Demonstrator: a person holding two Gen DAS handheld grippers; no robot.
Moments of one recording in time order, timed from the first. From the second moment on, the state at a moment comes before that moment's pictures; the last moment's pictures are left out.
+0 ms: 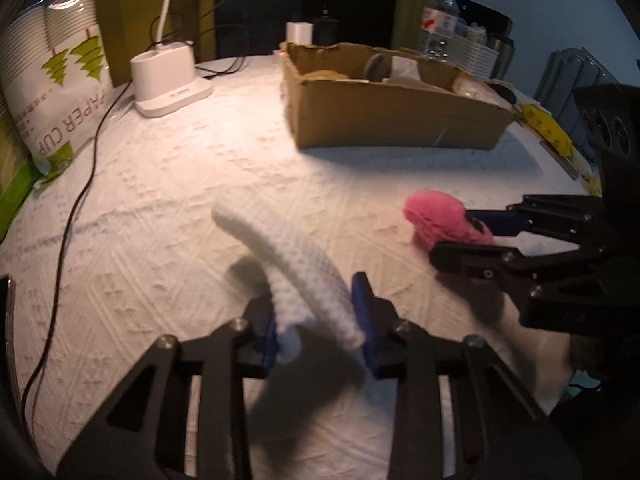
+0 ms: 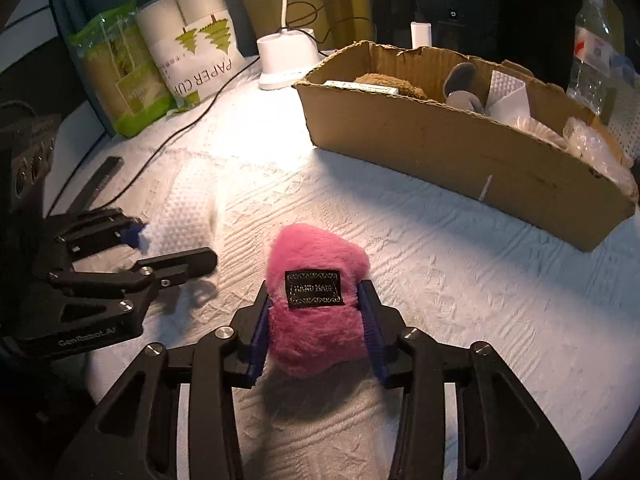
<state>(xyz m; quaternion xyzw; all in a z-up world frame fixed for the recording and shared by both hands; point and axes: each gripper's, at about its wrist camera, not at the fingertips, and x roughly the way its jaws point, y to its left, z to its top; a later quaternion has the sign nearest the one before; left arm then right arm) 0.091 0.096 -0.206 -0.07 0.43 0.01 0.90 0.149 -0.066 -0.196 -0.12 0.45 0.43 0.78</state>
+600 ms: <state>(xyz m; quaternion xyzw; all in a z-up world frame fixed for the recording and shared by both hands) 0.112 0.063 -0.159 -0.08 0.39 -0.03 0.92 0.178 -0.130 -0.148 -0.07 0.40 0.39 0.83</state>
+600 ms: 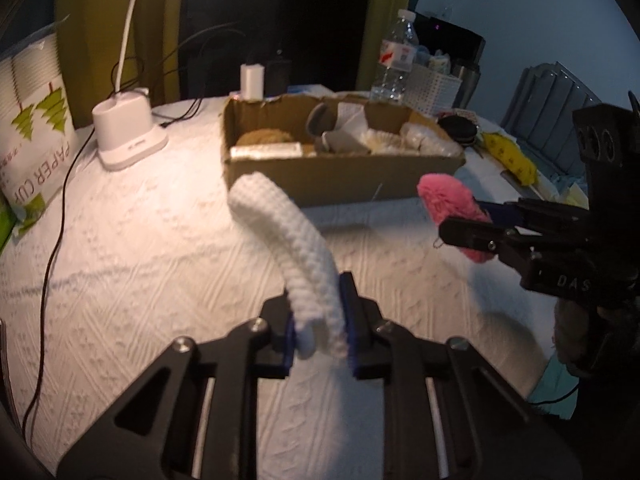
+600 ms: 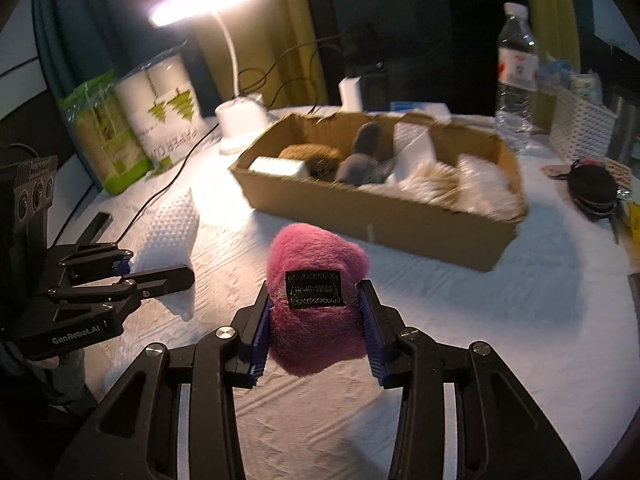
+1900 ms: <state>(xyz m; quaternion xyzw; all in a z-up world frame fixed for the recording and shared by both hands) 0.250 0.044 -0.106 -0.06 0.35 -0.05 0.93 0.260 -0.199 -0.111 -0.01 0.35 0.34 0.87</state>
